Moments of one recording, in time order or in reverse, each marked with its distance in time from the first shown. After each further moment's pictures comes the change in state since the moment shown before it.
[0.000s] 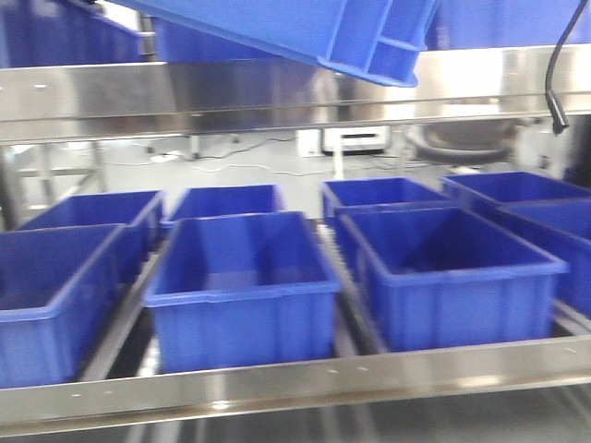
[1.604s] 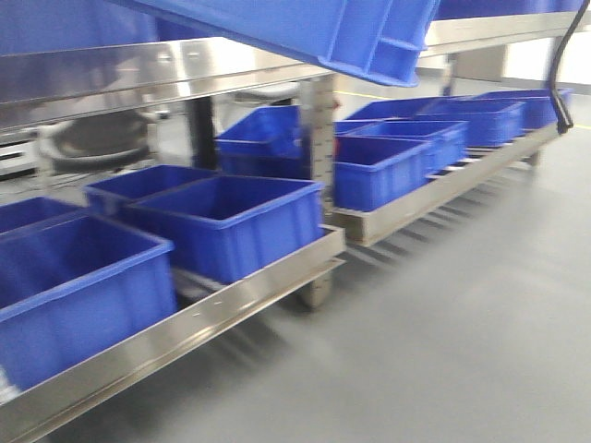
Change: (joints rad) left arm 0.000 0.000 0.000 0.000 0.000 0.000; right arm 0.000 0.000 0.000 0.000 0.000 0.000
